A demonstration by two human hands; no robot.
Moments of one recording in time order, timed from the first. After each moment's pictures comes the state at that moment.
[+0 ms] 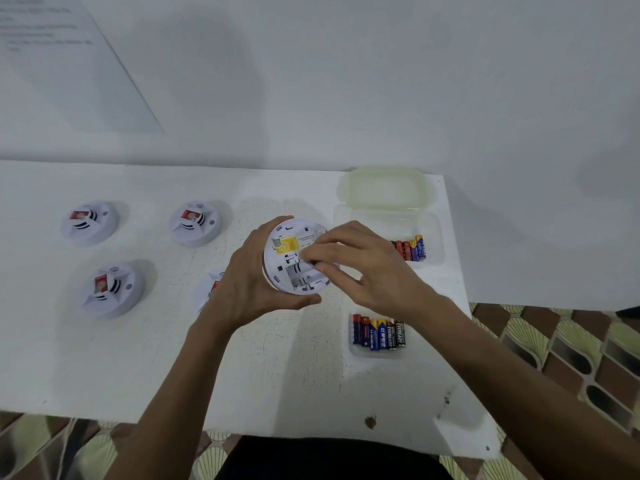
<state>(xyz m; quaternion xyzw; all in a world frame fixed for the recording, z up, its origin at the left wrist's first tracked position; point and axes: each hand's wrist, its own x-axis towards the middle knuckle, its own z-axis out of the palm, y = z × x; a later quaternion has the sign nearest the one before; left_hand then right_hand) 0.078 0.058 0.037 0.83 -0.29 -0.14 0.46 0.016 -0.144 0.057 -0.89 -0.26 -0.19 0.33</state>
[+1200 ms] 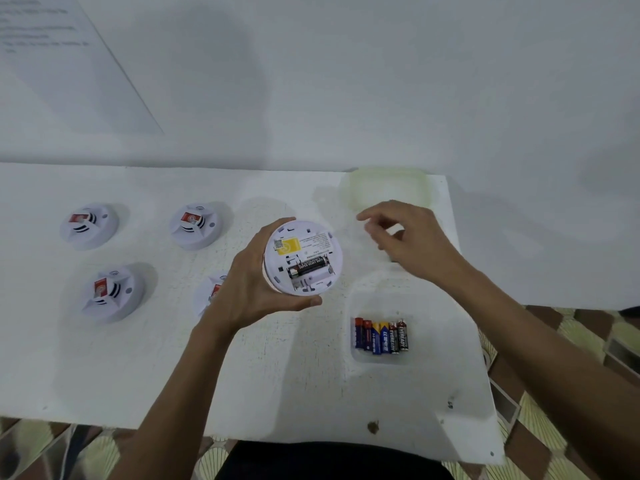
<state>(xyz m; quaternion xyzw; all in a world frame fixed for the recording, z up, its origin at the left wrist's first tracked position) 0.076 0.063 0.040 0.83 -0.31 -0.05 0.46 0.040 -0.197 0.057 -0.89 -0.03 -0.09 0.44</state>
